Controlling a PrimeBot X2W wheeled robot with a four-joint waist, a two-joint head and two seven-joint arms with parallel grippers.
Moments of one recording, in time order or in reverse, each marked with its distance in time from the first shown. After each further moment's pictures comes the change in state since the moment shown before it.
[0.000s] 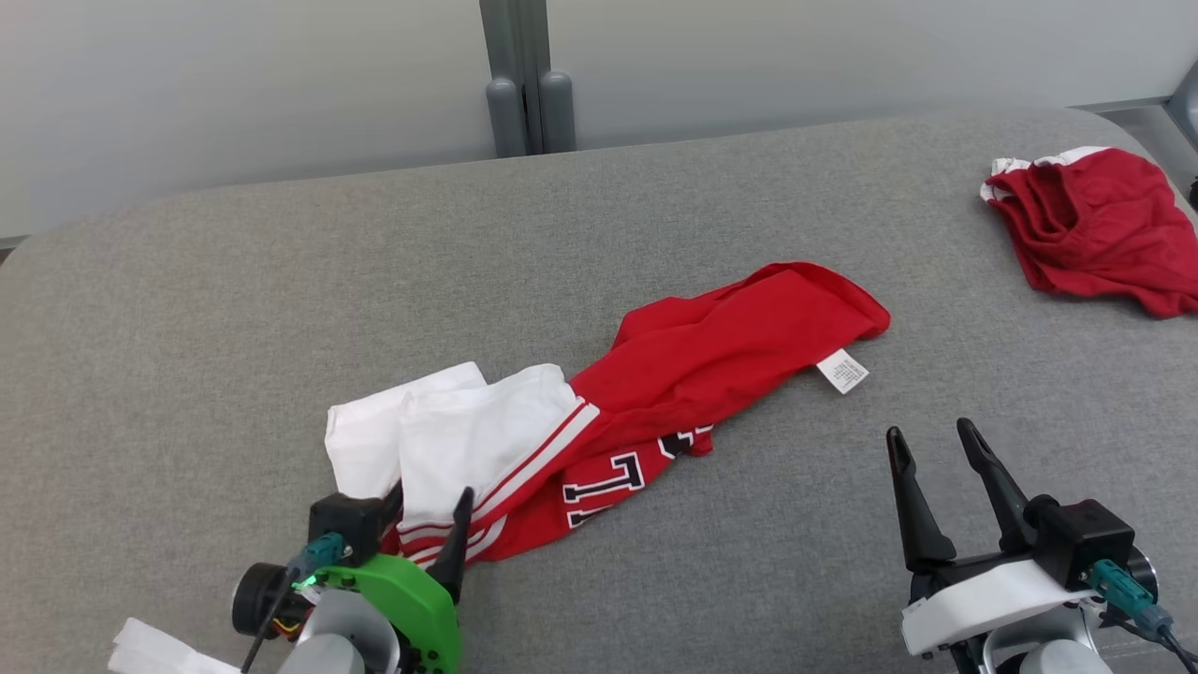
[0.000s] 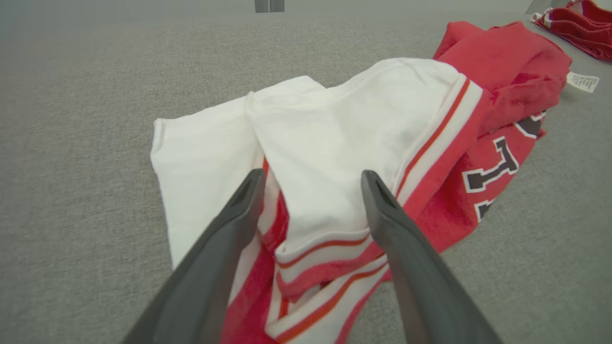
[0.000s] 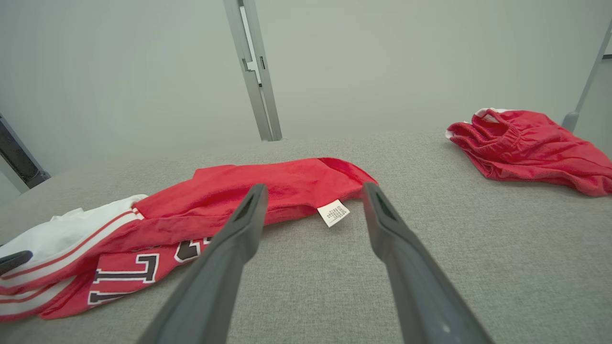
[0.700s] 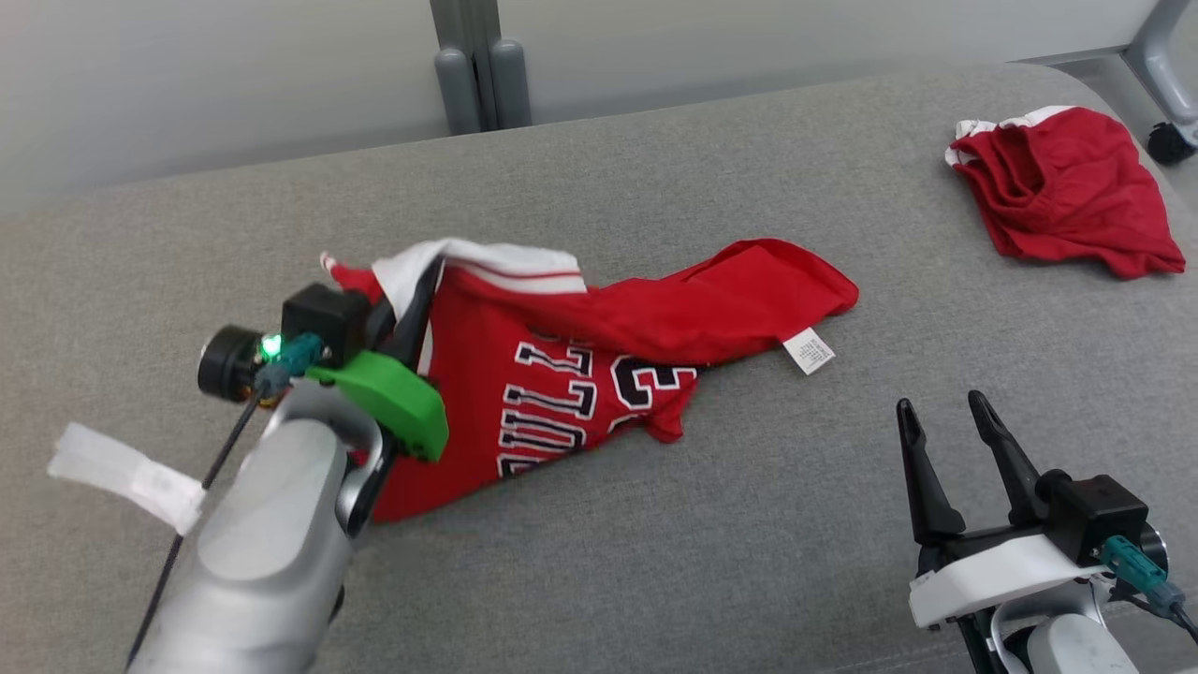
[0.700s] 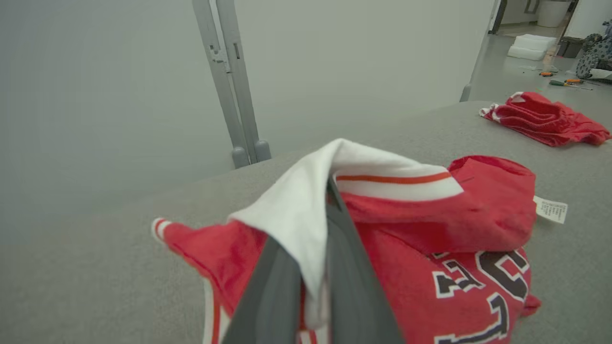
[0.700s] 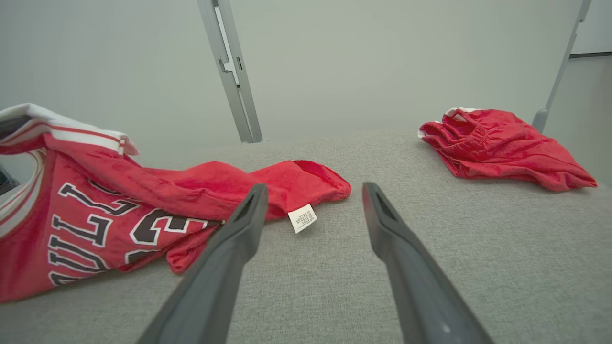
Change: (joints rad) left arm -0.361 0.037 -0.111 0.063 -0.023 0.000 -0.100; right arm -0.041 -0.008 -0.012 0.001 0.004 0.000 0.000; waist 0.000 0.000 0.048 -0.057
